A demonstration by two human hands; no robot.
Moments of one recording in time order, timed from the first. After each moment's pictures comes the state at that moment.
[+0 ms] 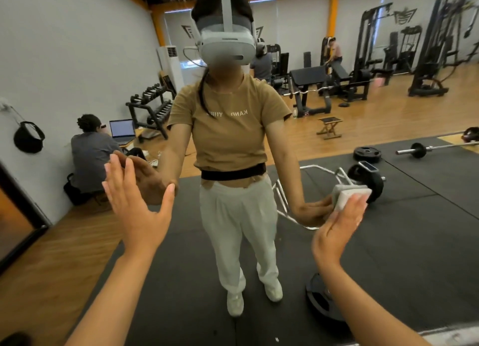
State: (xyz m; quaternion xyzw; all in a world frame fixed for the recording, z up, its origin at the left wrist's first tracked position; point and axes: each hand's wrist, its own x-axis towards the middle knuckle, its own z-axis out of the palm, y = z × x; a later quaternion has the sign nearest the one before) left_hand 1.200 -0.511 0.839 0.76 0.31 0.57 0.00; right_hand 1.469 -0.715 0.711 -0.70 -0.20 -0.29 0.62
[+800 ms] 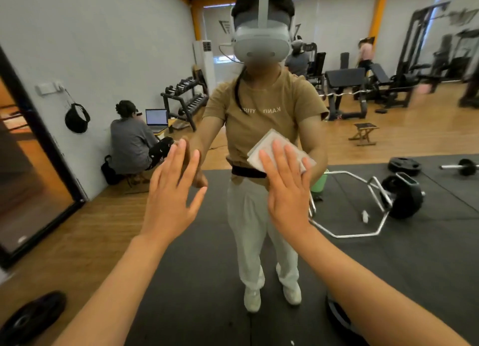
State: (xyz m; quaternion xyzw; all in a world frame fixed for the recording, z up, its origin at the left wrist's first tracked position) left_hand 1.143 -0.478 0.845 0.86 0.23 0.42 -0.20; right_hand 1.351 -0.604 0.817 -0.61 -0.51 -0.43 0.43
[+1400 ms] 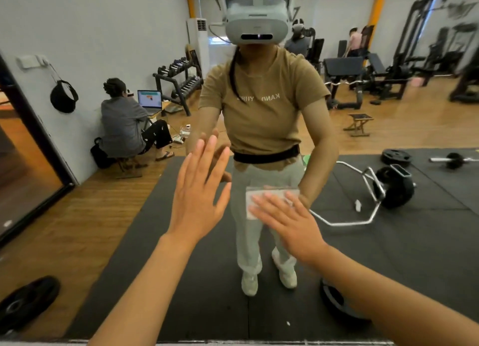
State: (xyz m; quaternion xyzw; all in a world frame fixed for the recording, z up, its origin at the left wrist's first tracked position) left_hand 1.138 -0.472 0.826 0.86 0.18 0.46 -0.15; right_hand 1.336 -0.609 0.748 -0.56 -0.68 -0.45 0.15
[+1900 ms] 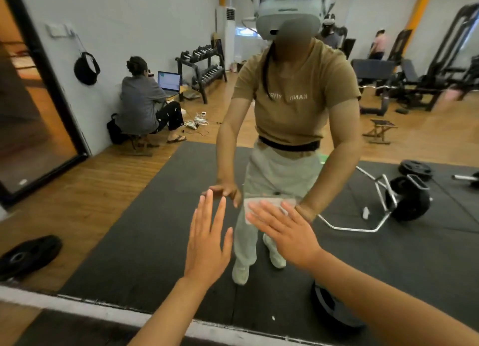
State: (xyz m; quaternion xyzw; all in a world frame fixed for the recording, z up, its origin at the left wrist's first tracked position) left_hand 1.164 -0.550 0.654 0.85 0.33 0.40 0.03; right_hand 1.384 -0.627 0.663 -0.51 -0.71 -0.48 0.05
